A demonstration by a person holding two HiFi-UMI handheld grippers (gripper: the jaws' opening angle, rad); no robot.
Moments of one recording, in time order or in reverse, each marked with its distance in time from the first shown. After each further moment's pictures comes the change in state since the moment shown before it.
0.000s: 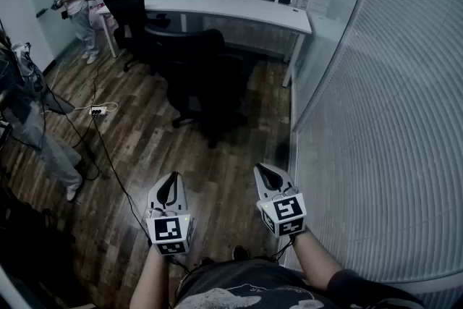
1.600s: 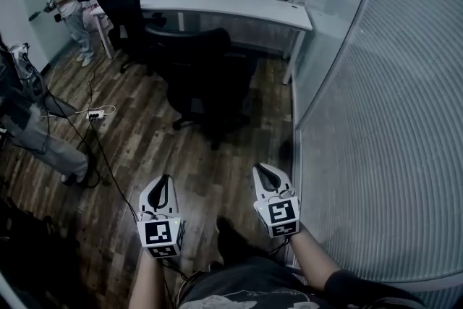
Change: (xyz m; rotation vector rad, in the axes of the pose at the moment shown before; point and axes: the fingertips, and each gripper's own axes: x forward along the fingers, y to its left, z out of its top) left arm 0.016 0.064 -0.021 0.027 0.026 0.005; right arm 0.047 0.017 -0.006 -0.074 0.002 -0.074
